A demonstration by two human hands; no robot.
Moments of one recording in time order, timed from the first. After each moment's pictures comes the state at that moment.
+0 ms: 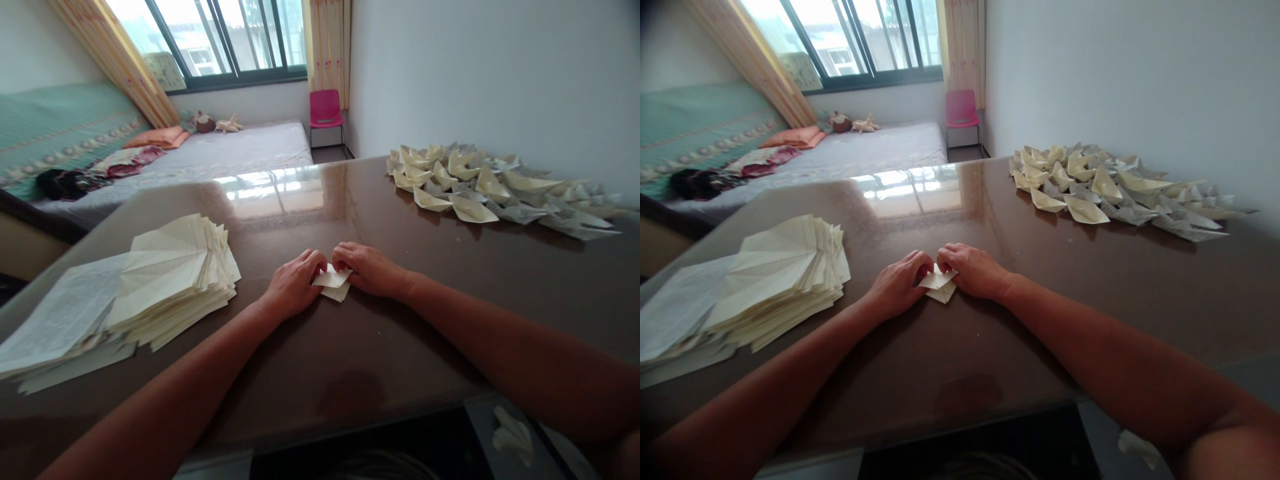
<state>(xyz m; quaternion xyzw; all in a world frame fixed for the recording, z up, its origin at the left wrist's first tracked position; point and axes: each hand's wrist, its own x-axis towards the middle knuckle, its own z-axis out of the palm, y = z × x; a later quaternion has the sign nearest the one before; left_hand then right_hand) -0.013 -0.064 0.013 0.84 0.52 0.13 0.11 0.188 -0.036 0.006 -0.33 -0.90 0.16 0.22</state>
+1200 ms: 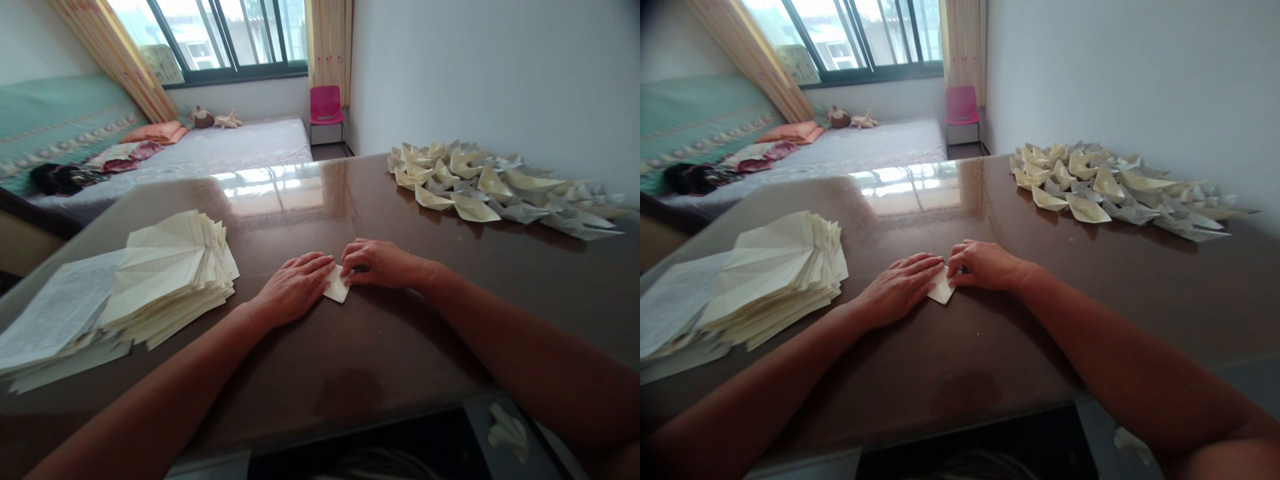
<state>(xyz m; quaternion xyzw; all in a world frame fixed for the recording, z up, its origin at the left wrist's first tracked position) -0.027 -0.065 0.006 0.92 0.38 0.10 0.02 0.211 -0.027 0.022 -0.28 -0.93 0.18 0.14</state>
